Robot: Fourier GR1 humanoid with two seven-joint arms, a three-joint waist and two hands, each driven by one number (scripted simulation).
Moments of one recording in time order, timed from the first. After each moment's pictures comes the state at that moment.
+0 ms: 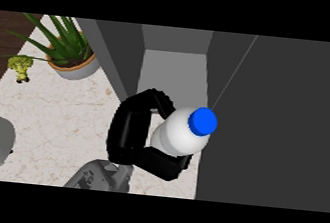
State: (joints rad) left arm -0.31 0.00 -0.52 -1.57 0.38 0.48 -0.27; right arm 1.05 -0.08 -0.07 -2.43 -0.18 0.56 -0.43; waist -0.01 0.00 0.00
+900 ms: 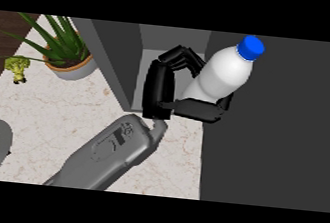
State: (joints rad) left arm -0.73 0.00 -0.54 -1.25 0.44 0.80 -0.22; right arm 1.01 -0.12 -0.19 -2.42 -0.22 0.59 -0.40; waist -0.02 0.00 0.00
